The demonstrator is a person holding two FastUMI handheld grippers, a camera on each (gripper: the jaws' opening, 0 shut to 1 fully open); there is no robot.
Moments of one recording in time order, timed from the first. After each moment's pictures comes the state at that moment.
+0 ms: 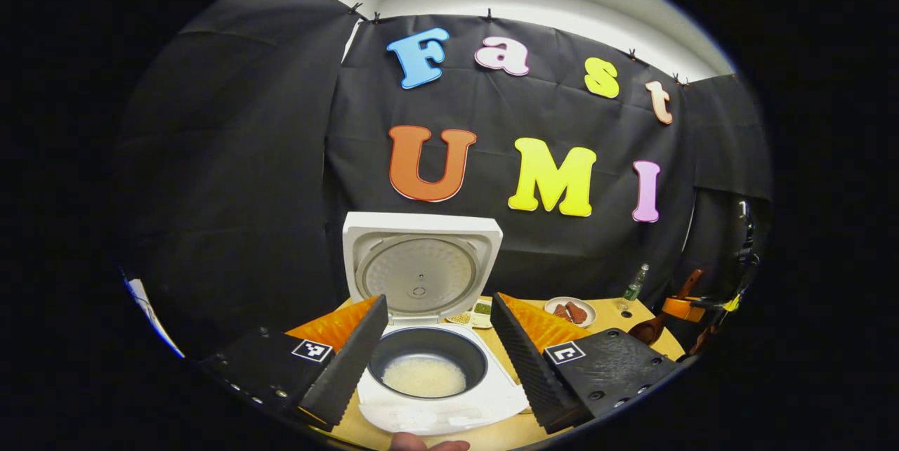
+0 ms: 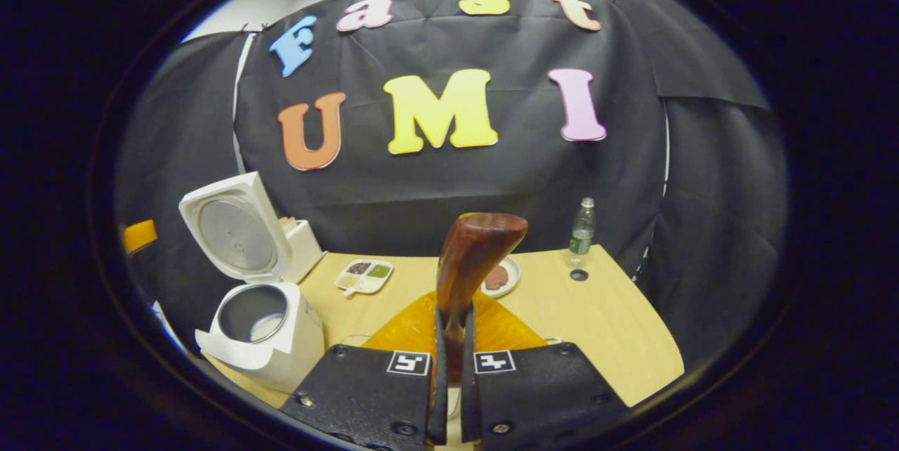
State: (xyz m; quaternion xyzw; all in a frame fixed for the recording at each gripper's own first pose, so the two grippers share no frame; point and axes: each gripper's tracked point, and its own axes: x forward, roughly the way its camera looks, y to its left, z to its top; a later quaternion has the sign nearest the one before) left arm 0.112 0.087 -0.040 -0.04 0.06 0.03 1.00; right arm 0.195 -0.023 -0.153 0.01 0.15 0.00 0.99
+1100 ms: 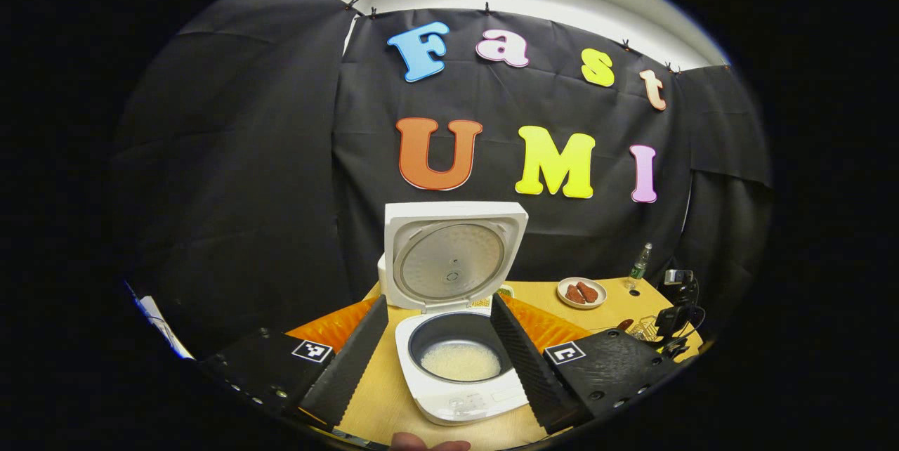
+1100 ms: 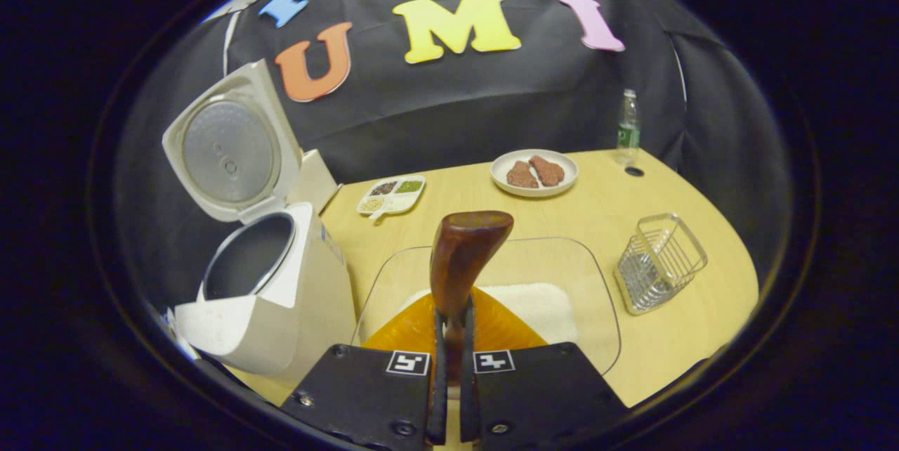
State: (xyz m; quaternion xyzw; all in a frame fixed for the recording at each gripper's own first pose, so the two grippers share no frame) left arm 0.081 0.128 -0.056 -0.03 0.10 0.02 0.99; right arm 0.197 0.062 -0.314 0.13 0.28 0.00 0.95
